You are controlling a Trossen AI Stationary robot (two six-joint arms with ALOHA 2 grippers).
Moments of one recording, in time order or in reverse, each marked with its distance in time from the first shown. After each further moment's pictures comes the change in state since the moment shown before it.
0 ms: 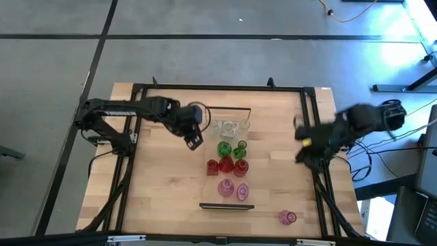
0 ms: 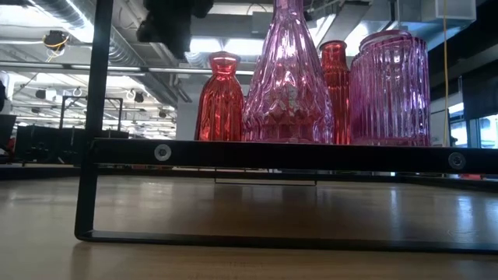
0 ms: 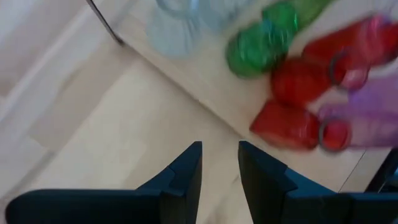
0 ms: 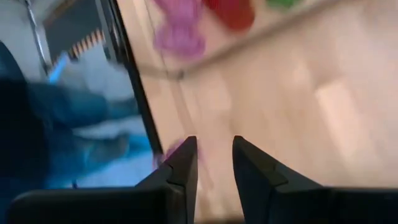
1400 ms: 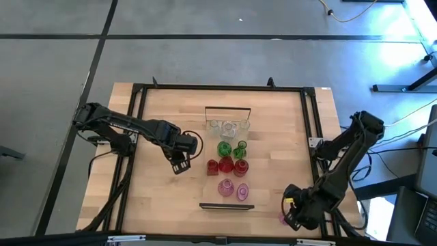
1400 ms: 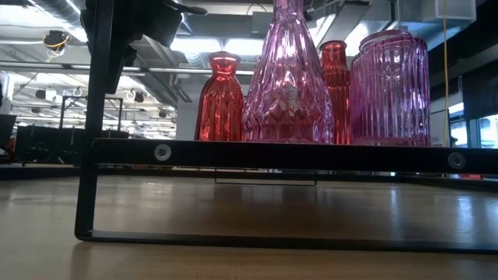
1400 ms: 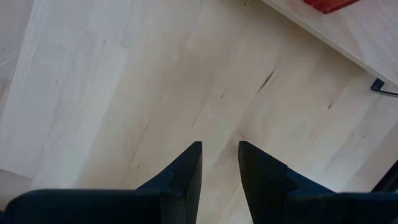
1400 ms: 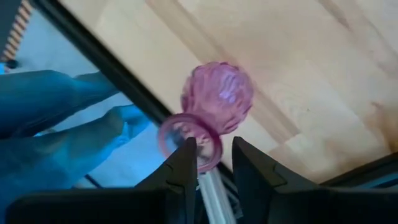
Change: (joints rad) left arm -0.198 -0.001 -0.260 -0.023 0.082 -0.005; right arm 0.582 0.375 -0.373 0.547 0.058 0.950
